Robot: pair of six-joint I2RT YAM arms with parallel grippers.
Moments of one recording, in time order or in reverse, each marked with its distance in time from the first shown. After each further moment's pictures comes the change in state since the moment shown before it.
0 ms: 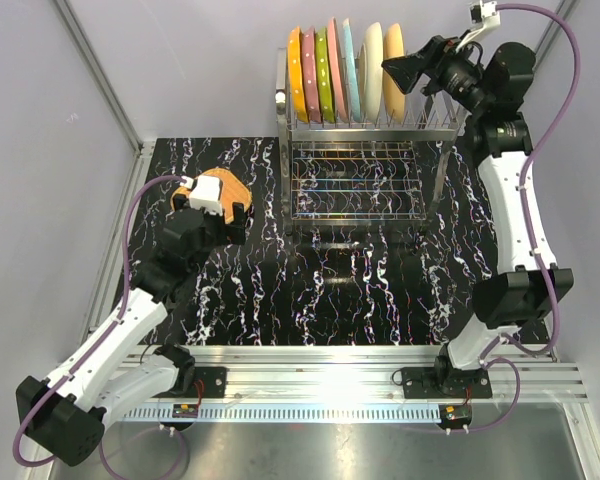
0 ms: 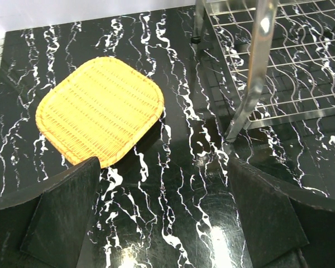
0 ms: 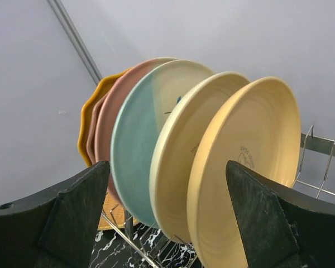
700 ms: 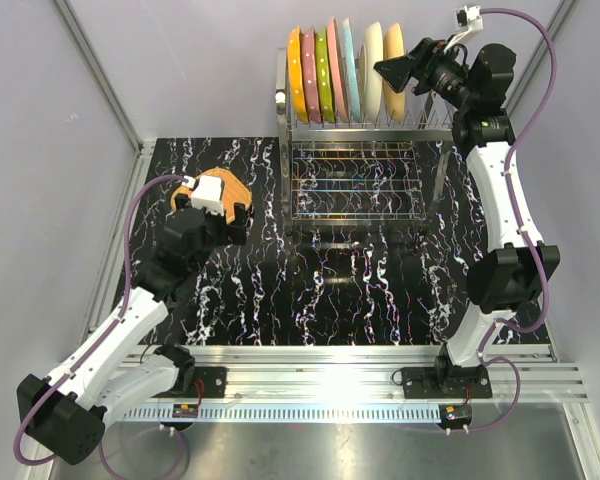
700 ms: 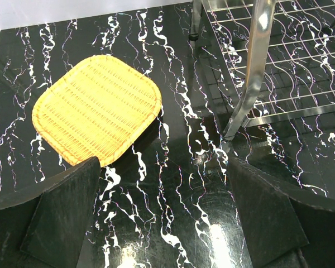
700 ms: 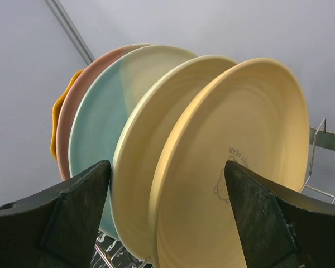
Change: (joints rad) left arm 0.002 0.009 0.000 0.000 0.011 0.000; right arm 0.000 0.104 0.013 0.083 -0.034 0.058
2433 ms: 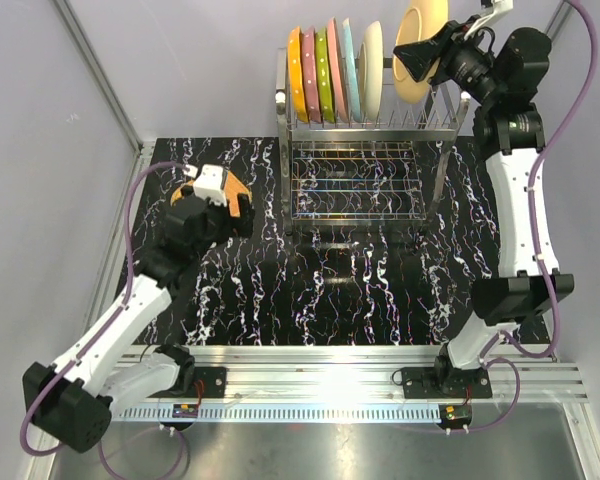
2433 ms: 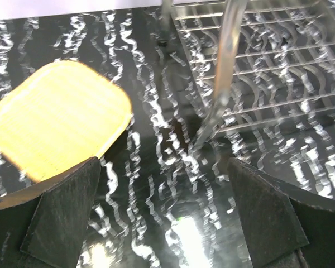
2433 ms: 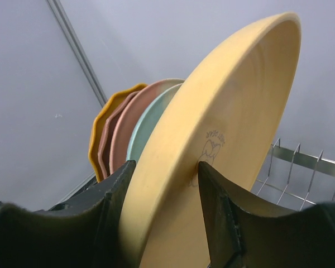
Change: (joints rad) left arm 0.039 0.107 0.102 -0.010 0.139 -0.084; right arm 0.000 -0.108 0.150 -0.222 0.050 -0.114
